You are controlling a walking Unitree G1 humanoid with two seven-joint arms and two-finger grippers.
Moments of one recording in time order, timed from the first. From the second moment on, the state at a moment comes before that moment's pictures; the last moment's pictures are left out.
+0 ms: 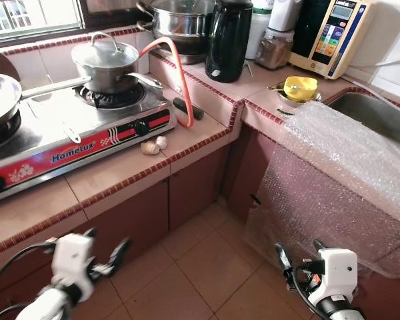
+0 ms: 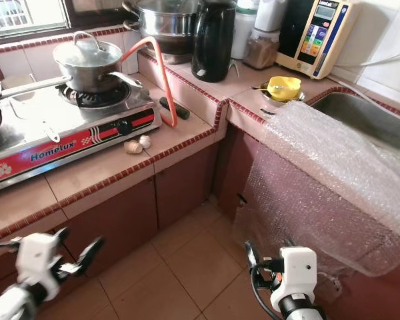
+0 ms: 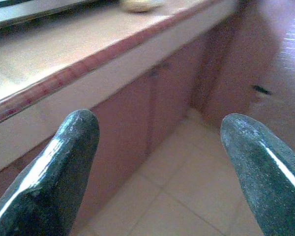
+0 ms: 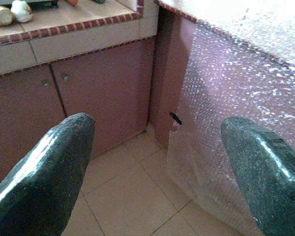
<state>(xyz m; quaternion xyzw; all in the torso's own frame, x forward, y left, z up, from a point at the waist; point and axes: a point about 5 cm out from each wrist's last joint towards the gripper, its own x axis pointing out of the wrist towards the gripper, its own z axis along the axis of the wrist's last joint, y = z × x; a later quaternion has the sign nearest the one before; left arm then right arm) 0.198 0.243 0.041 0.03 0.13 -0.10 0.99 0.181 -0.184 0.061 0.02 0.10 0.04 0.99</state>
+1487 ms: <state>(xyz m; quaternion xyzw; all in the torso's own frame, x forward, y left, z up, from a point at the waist) 0.265 0.198 0.074 0.05 0.06 -0.10 0.99 0.203 -0.180 0.076 0.02 0.07 0.00 1.00</state>
